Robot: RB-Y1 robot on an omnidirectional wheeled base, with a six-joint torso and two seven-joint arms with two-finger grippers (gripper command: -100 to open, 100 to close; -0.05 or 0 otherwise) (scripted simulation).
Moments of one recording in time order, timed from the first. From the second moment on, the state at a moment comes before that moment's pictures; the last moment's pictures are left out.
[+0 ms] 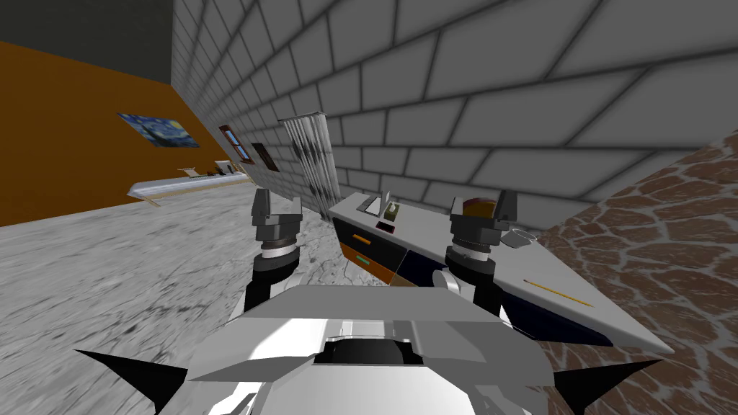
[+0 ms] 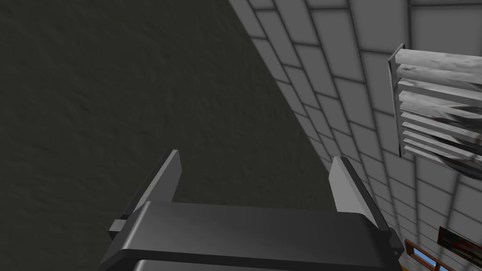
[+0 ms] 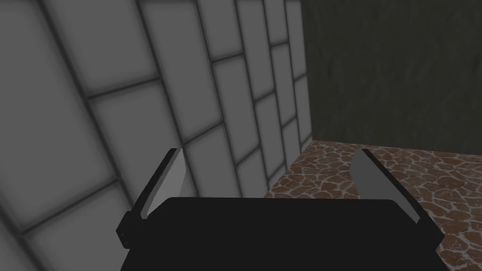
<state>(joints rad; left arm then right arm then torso) 0.55 0.03 -0.01 -2.40 -0.08 -0.60 0.08 0.50 -0.04 -0.07 -2.37 -0.11 -0.64 0.07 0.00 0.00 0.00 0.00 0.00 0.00</state>
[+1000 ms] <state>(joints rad) 0.55 0.03 -0.01 -2.40 -0.08 -0.60 0.08 0.50 -0.04 -0.07 -2.37 -0.11 -0.64 0.07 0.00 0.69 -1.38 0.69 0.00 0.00</state>
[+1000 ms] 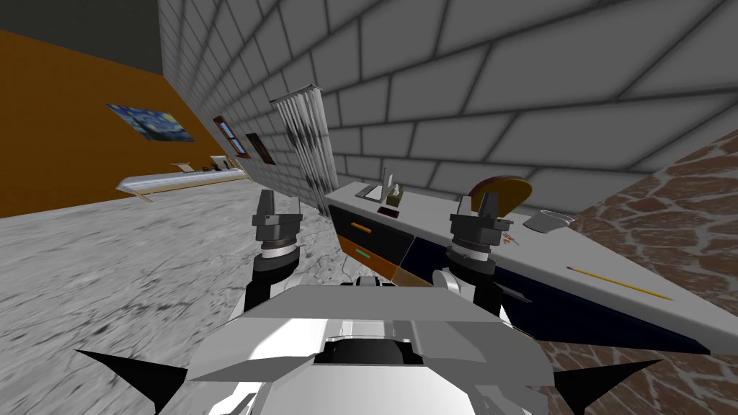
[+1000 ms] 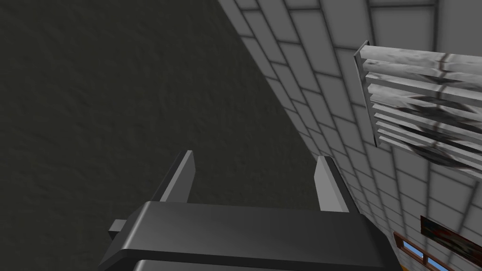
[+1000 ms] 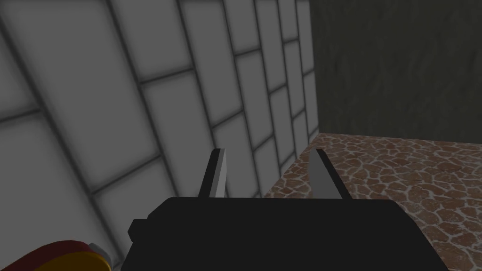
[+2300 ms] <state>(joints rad) 0.55 0.03 -0.01 -2.40 -0.08 -0.60 0.08 0.67 -0.35 -0.33 -2.29 0.02 -0.50 0.14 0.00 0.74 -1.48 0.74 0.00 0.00</state>
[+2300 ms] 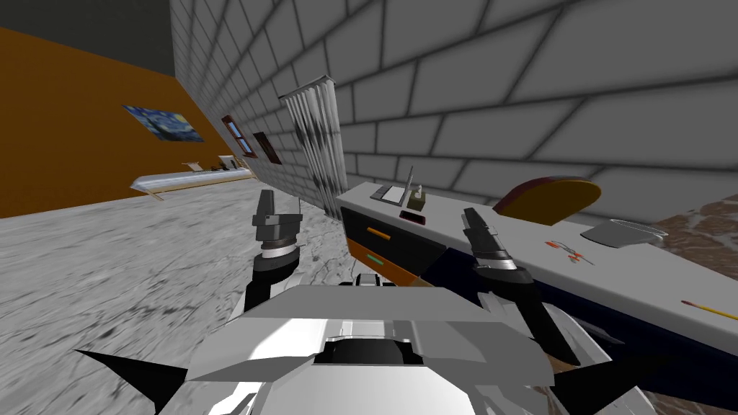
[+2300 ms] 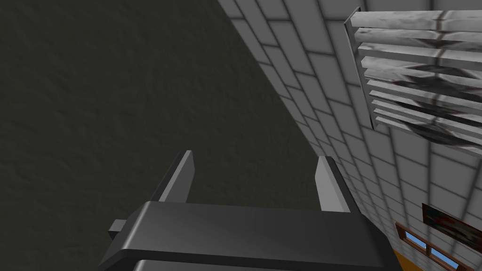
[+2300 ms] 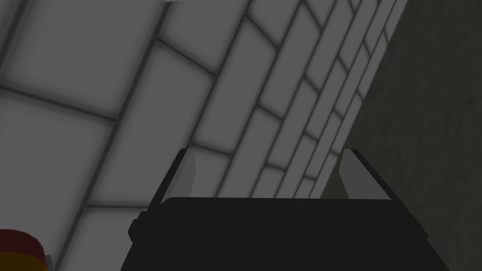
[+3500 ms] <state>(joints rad) 0.55 0.03 -0.01 -2.40 -0.08 -0.60 0.08 0.91 -0.70 -0.67 -2.19 0.20 -0.28 0.23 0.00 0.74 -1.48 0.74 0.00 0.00</state>
